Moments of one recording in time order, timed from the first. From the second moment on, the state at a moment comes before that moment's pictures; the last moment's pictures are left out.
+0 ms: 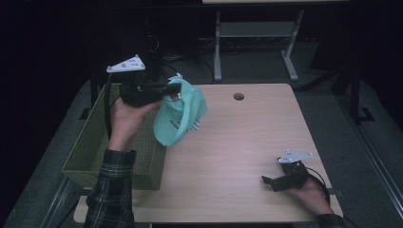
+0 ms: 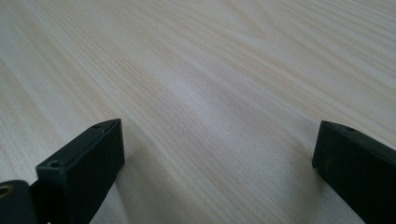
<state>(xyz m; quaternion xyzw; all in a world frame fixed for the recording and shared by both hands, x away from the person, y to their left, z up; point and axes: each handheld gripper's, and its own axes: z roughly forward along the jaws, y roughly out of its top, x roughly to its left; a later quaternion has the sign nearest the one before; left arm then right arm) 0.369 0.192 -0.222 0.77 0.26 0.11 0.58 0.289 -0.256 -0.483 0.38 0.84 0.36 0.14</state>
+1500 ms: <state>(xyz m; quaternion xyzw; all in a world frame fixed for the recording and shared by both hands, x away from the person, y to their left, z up) 0.368 0.063 -0.319 0.82 0.23 0.05 0.51 0.289 -0.256 -0.483 0.38 0.84 0.36 0.14</state>
